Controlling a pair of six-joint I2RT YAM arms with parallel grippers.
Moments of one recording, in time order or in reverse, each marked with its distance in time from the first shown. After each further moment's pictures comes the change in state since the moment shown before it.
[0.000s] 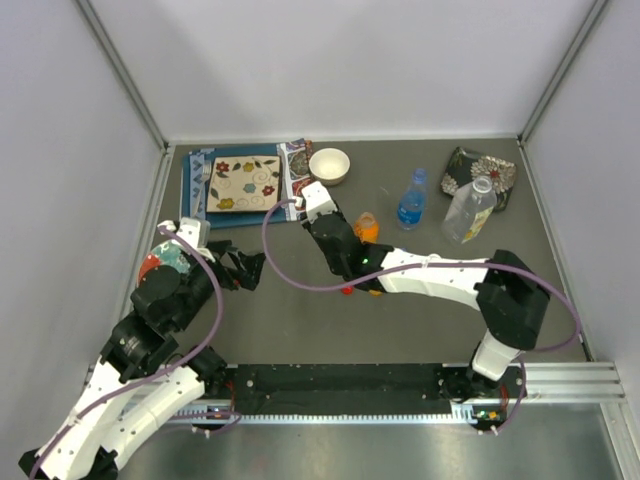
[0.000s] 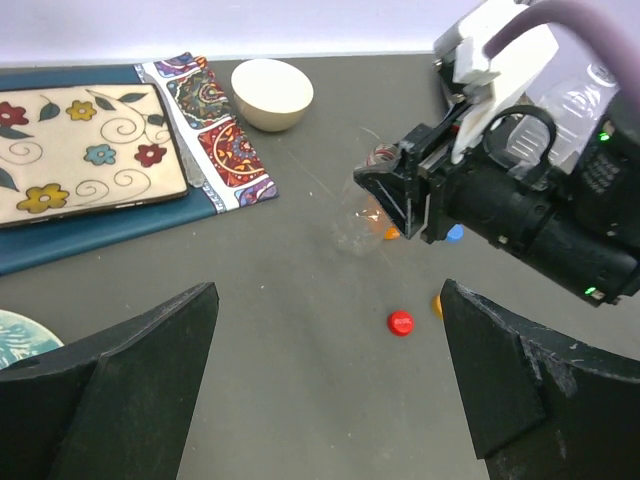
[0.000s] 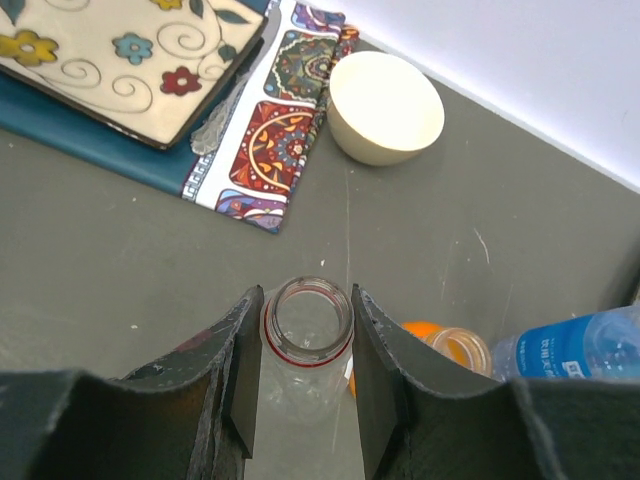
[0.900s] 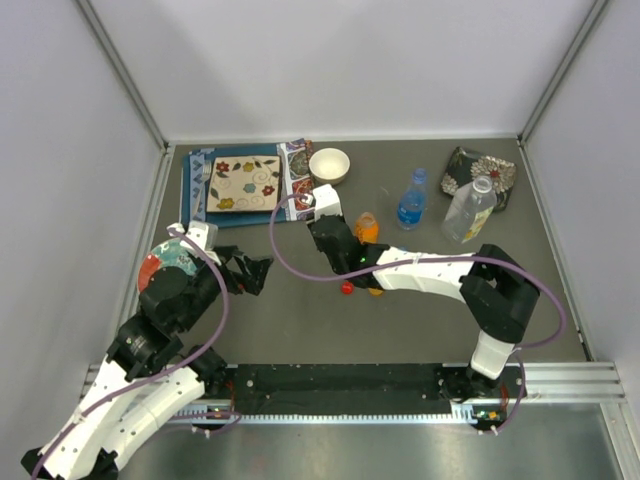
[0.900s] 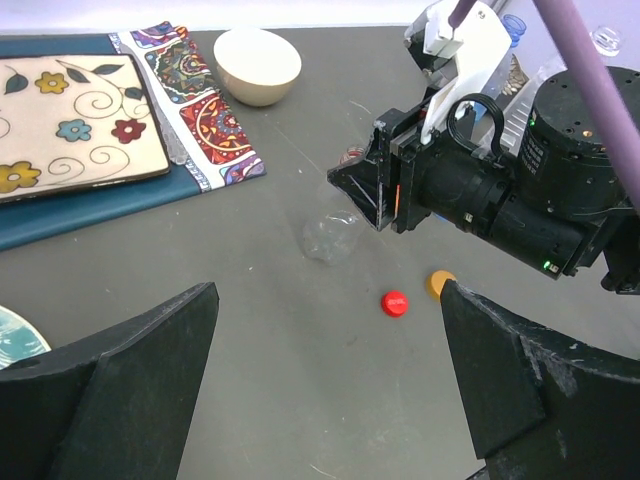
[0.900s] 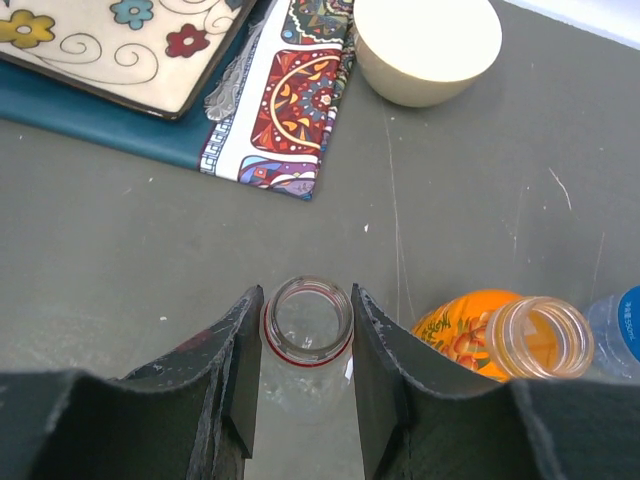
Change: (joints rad) left arm 0.000 -0.012 -0.056 0.003 0.038 -0.016; right arm -0.049 0.085 -0.031 0.010 -0.061 0.220
